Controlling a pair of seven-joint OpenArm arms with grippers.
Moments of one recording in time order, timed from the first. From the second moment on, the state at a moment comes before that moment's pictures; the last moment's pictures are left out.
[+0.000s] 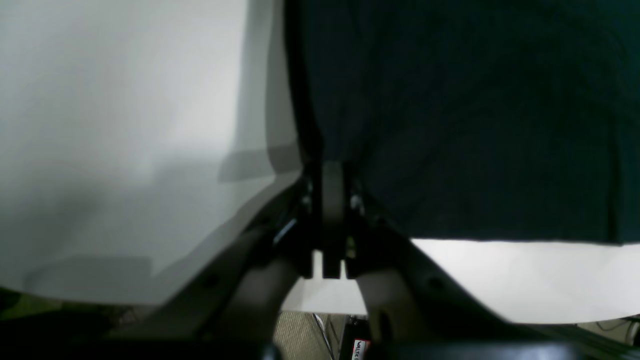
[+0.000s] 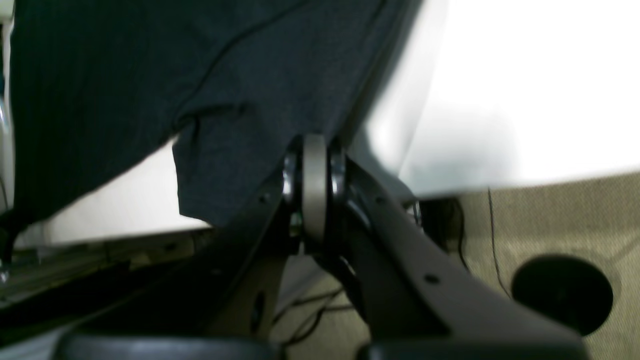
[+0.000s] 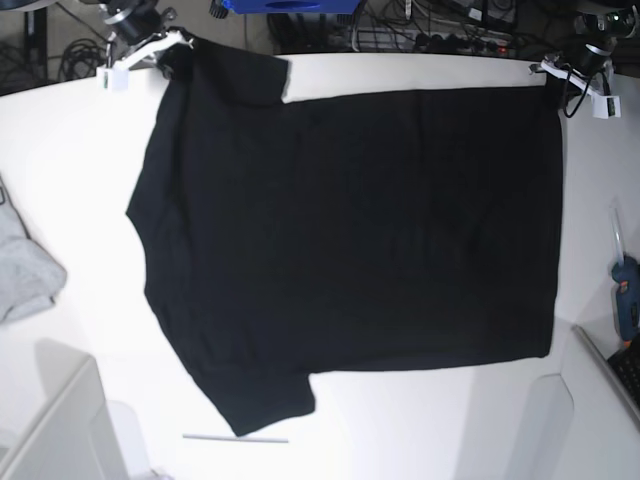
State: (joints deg) left arm 37.0 -14.5 -43.2 91.1 -39.3 -34.2 37.7; right arm -47.1 1.3 22.9 105.5 44.4 23.4 -38.0
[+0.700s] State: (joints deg) left arm 41.7 -14.6 -43.6 95.8 -39.3 -34.4 37.9; right arm -47.8 0.7 23.0 105.3 44.1 26.5 -38.1
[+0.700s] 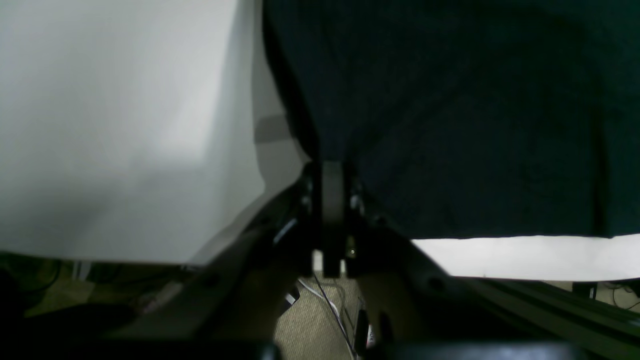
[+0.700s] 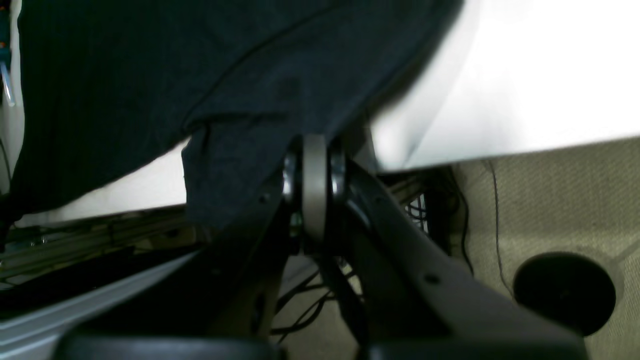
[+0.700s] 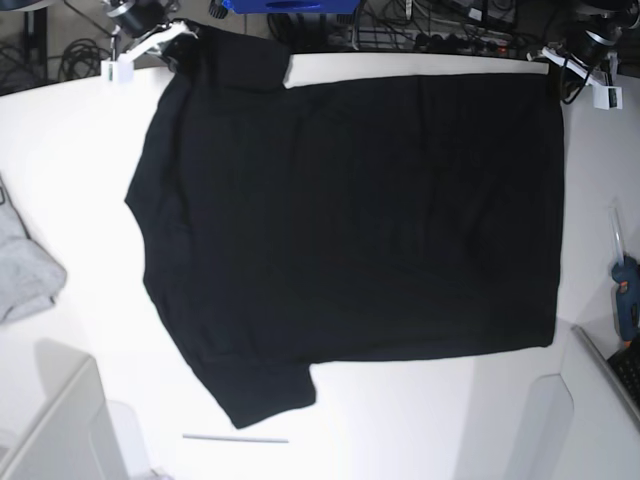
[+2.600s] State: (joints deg) left arm 26.5 -13.4 -47.4 99.0 -50.1 -25.2 45.6; right arm -14.4 1.8 27.0 107.3 43.7 16.7 -57.9
